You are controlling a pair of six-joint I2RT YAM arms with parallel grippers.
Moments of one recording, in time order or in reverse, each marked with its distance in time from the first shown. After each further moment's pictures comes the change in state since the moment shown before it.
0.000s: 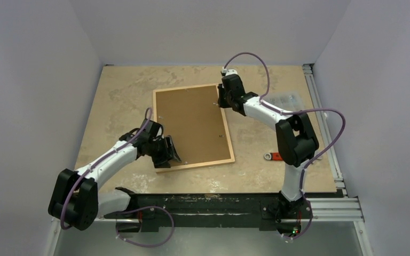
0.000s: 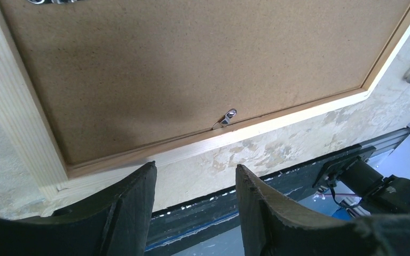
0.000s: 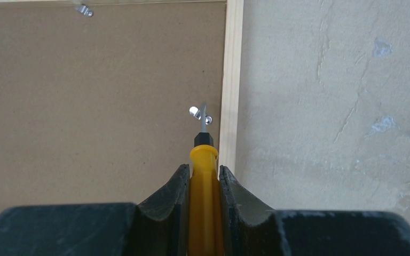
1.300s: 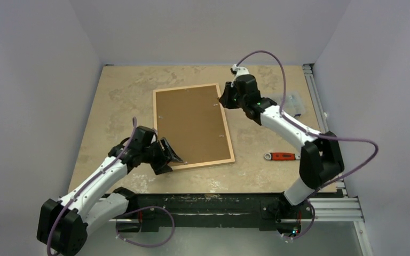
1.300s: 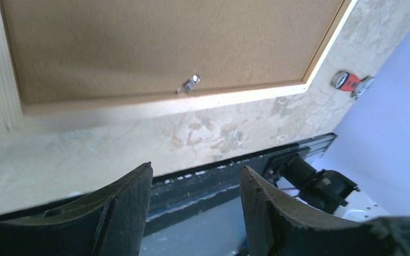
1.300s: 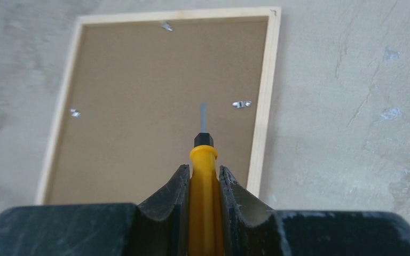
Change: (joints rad) left arm -0.020 -0.234 -0.062 -0.018 0.022 -0.228; right arm -0.008 -0.221 -0.119 0.007 -0.119 0.034
